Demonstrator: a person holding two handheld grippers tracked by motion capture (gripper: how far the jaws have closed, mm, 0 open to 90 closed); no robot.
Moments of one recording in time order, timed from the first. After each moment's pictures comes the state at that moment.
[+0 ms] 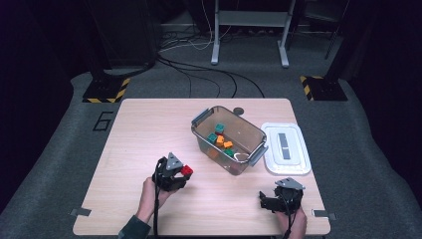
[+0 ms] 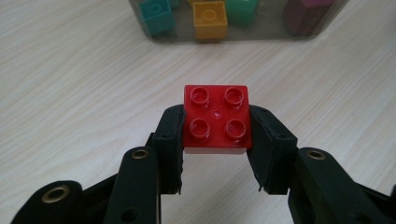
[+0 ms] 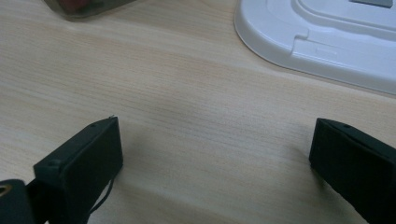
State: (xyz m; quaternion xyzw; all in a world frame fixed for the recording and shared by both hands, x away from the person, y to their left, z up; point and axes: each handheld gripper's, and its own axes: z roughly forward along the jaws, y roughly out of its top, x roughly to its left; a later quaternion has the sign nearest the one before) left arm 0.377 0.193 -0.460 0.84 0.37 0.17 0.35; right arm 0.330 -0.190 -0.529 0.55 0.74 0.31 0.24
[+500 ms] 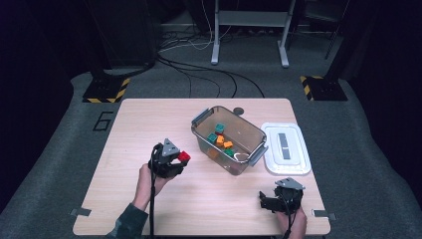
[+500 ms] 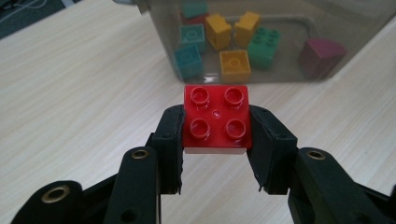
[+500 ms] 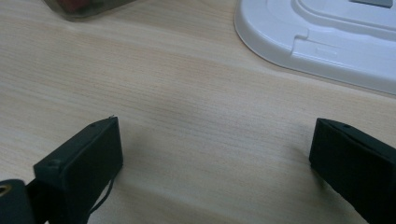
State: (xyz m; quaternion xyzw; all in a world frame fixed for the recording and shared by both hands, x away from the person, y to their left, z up) left arm 0.397 0.199 -0.420 0.83 0.36 0.21 0.36; right arm 0.330 -0.190 -0.529 0.55 0.74 0.31 0.24
